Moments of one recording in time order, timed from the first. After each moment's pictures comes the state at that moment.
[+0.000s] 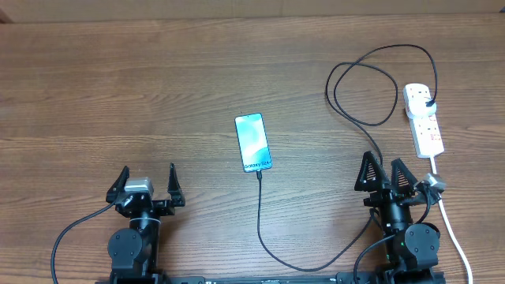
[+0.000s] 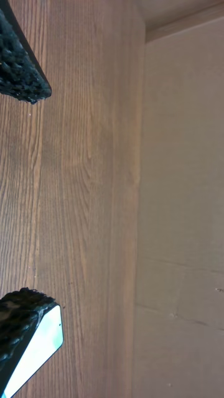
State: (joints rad) left arm -0.01 0.02 0.01 -0.08 -0.04 -0.05; right arm 0.13 0.01 0.02 -0.02 0.09 0.65
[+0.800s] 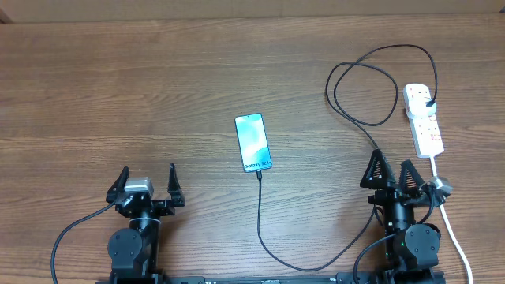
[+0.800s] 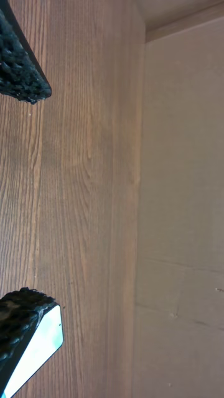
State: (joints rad) left arm -0.01 0.02 0.01 -0.08 -0.04 -0.05; right arm 0.13 0.01 0.02 -0.02 0.19 0.60
